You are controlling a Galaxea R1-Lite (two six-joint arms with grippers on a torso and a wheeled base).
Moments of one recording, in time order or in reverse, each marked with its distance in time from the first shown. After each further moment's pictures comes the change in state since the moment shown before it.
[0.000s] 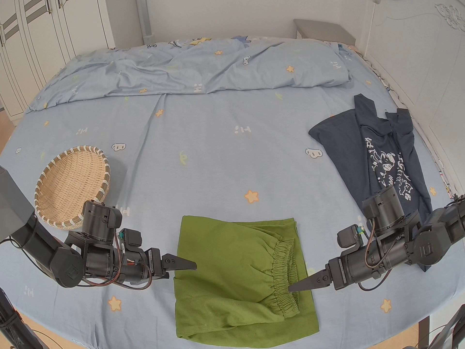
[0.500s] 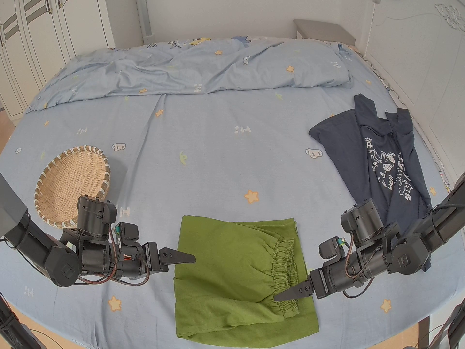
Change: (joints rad) left arm 0.003 -0.037 0.002 -0.028 -0.001 -0.002; right arm 0.052 0.131 -0.008 -0.087 -0.001 0.007
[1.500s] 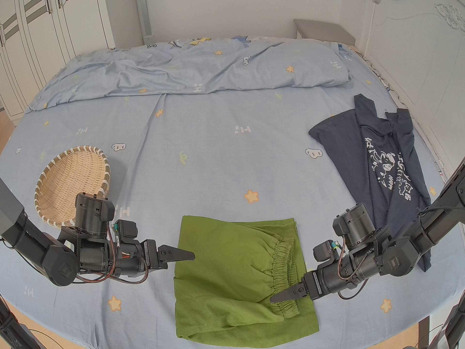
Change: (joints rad) left arm 0.002 -0.017 -0.004 0.000 0.001 0.001; right arm 0.006 0.061 -0.019 -0.014 -0.021 0.002
